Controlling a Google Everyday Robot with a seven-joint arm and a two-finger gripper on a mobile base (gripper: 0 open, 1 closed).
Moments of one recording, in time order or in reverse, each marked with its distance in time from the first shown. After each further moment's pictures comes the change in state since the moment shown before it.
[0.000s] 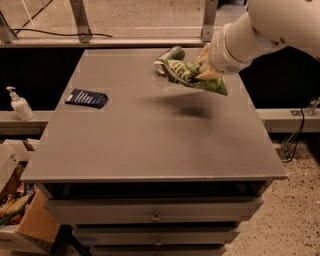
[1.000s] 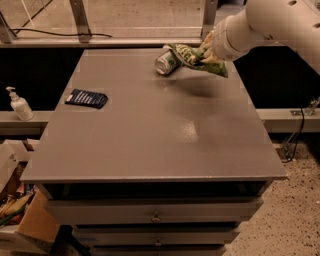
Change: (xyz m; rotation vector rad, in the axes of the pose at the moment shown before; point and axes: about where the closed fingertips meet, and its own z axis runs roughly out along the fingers) arm 0.041 -0.073 0.038 0.134 0.017 -0.053
